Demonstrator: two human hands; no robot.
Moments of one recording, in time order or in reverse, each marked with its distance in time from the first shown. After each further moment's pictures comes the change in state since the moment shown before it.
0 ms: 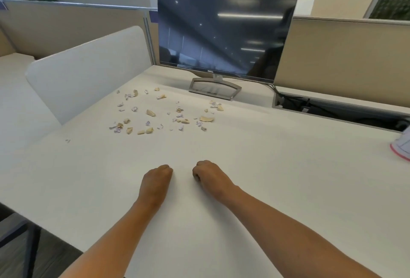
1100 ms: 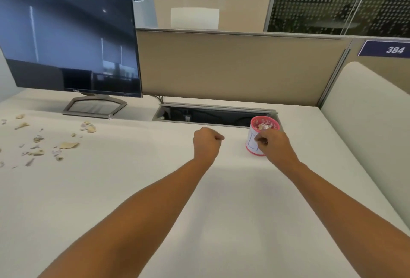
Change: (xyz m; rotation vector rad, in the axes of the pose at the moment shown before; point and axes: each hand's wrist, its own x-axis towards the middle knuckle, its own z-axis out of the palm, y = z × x) left_hand -0.014 0.485 0.173 -0.453 -0.149 0.221; right_hand -0.282 0.389 -0.185 0.040 0.610 0.643
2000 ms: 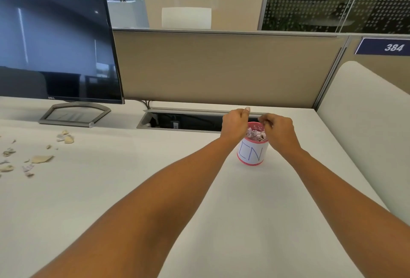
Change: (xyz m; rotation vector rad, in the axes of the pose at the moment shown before) left_hand 0.048 0.081 0.066 -0.233 -0.159 0.101; right_hand 0.060 0.027 -0.013 0.111 0.164 0.102
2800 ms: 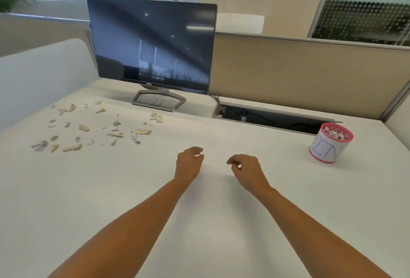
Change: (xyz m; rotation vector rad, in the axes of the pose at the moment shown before) left_hand -0.144 -0.188 -0.272 0.211 0.237 -0.258; right_hand -0.172 -0.192 0.154 0.198 -0.429 -0.141
